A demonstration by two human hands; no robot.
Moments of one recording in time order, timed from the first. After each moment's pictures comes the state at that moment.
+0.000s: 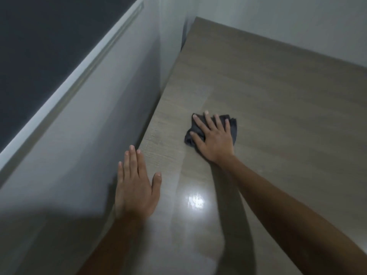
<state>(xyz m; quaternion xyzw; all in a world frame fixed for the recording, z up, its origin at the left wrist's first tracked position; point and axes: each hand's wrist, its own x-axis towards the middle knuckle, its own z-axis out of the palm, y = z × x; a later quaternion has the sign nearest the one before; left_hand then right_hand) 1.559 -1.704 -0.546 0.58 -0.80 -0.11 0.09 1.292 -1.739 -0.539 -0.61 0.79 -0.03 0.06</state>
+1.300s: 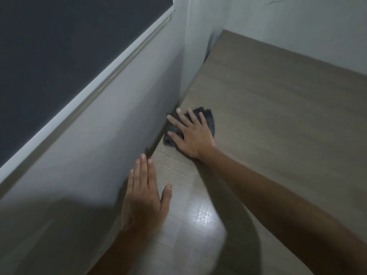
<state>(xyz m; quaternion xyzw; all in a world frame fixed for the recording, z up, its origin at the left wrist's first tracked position) 1.546 -1.705 -0.561 0.58 -0.80 -0.06 0.14 1.344 -1.831 -0.533 -0.74 0.66 -0.02 0.09</state>
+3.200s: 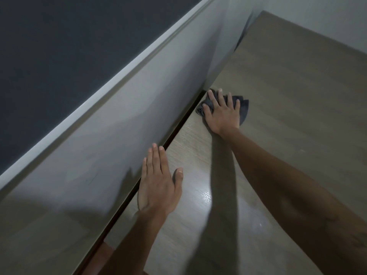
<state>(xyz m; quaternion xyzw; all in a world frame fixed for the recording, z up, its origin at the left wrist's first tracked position) 1.647 -1.566 -0.548 0.67 -0.73 -0.11 0.07 1.426 -1.748 -0.541 -0.65 0.76 -0.01 0.06</state>
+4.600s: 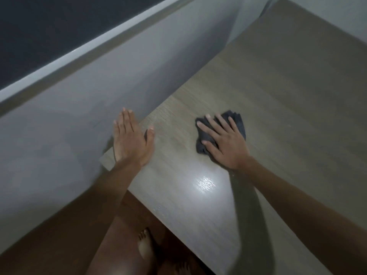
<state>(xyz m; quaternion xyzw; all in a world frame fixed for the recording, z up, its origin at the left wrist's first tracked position) 1.670 -1.519 -0.543 0.78 -0.62 -0.11 0.05 1.378 -1.536 -0.541 -0.85 0.52 -0.01 0.06</state>
